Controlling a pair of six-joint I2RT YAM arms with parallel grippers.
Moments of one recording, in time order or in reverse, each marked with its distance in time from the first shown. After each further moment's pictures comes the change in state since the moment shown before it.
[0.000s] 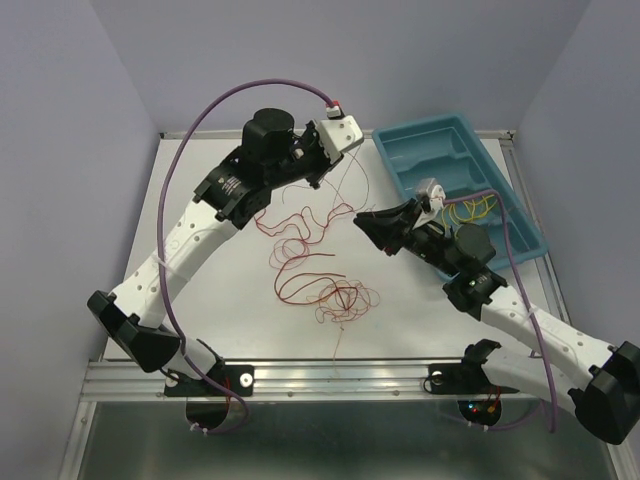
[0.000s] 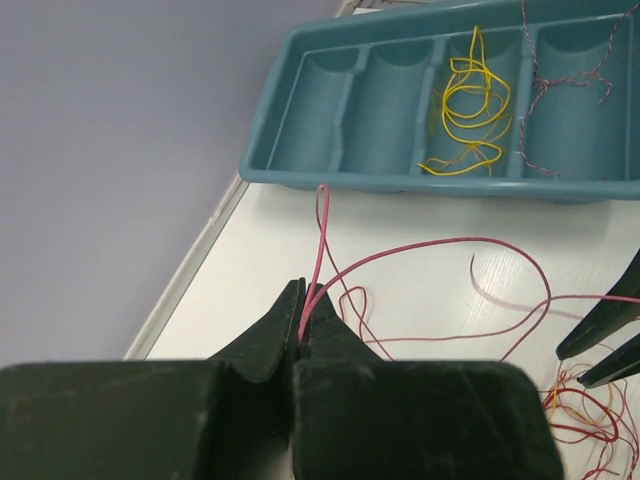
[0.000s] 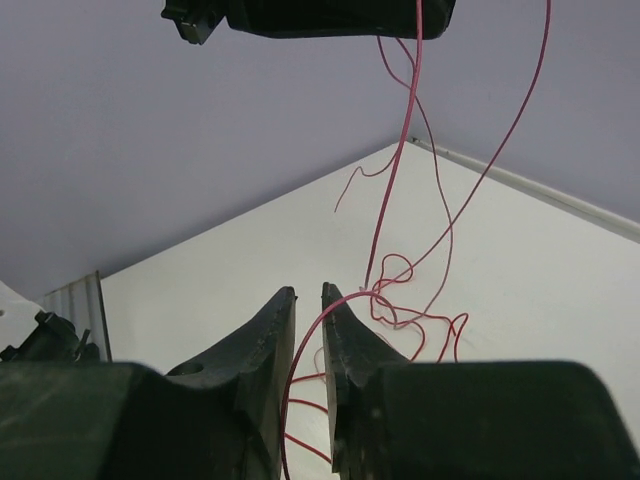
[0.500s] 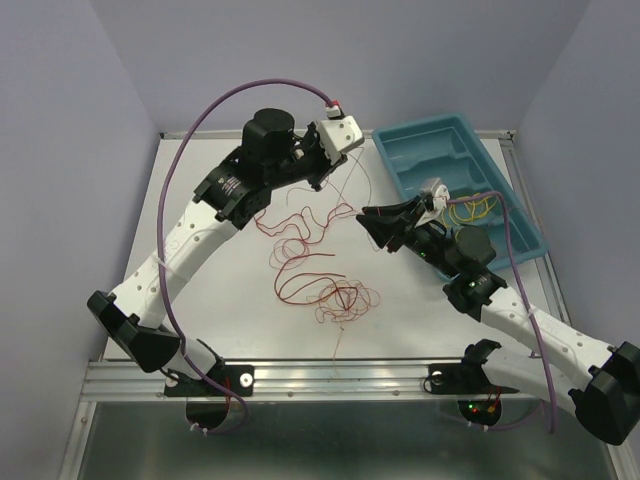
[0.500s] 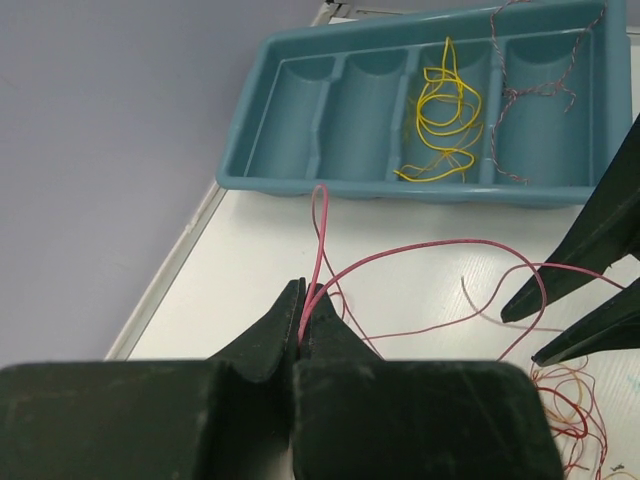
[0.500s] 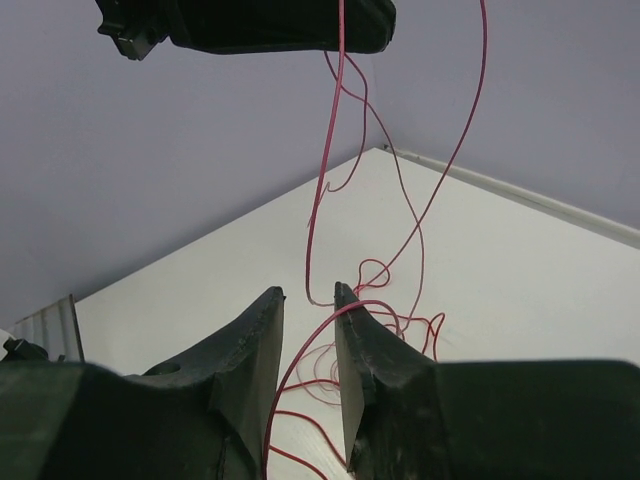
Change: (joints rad) left arm -0.001 0.003 0.002 -0.009 0.040 -0.036; right arm 0.000 -0.008 -0.018 0.020 0.080 0.001
